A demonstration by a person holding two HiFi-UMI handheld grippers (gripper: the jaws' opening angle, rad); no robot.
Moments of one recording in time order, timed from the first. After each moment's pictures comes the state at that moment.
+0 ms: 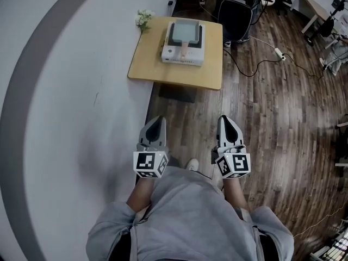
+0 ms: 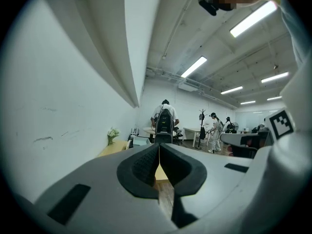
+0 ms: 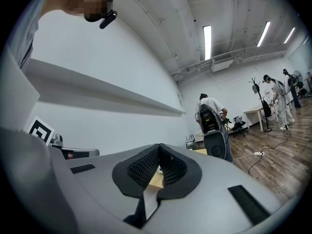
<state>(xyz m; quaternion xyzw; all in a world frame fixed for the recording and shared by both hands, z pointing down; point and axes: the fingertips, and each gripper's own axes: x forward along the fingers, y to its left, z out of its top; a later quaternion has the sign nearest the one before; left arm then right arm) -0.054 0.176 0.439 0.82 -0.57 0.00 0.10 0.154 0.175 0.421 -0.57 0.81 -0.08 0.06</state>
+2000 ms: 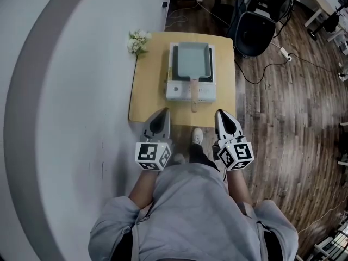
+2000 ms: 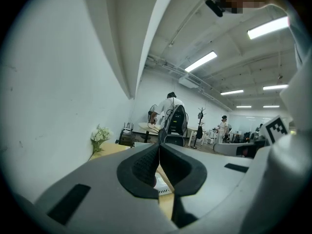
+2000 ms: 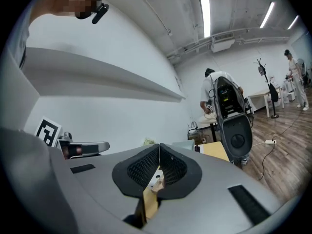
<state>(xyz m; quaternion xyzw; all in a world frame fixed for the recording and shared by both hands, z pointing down) -0.091 -0.138 0.469 0.84 -0.52 0.01 0.15 0.089 -0.124 0.472 -0.56 0.81 -0.16 0.01</state>
